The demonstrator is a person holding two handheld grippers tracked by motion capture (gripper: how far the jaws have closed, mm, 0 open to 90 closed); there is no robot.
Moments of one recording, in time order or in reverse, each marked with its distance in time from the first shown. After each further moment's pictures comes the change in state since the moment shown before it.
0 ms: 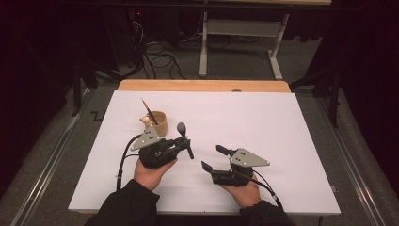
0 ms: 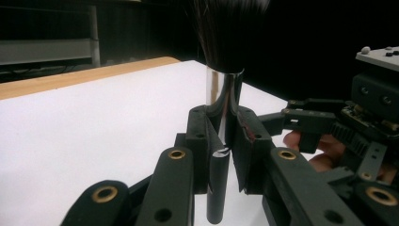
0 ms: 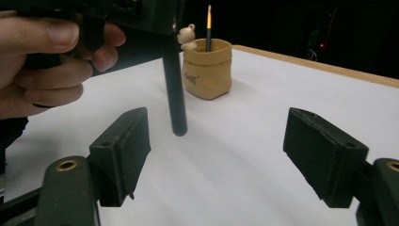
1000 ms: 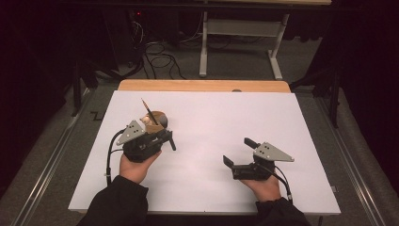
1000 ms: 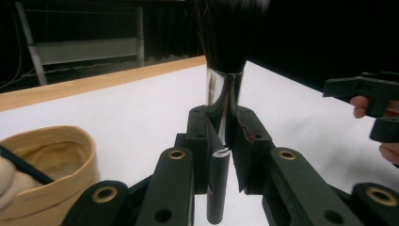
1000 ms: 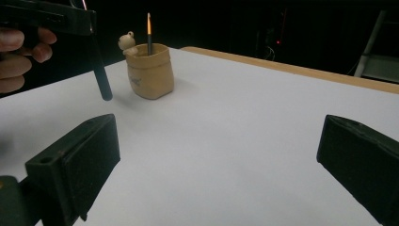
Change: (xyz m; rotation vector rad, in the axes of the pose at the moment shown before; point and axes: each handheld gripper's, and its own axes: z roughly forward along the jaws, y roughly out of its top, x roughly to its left) left arm 0.032 0.003 -0.028 0.016 0.162 0.018; right arm -0.041 0.002 -0.037 -0.007 -0.138 0.039
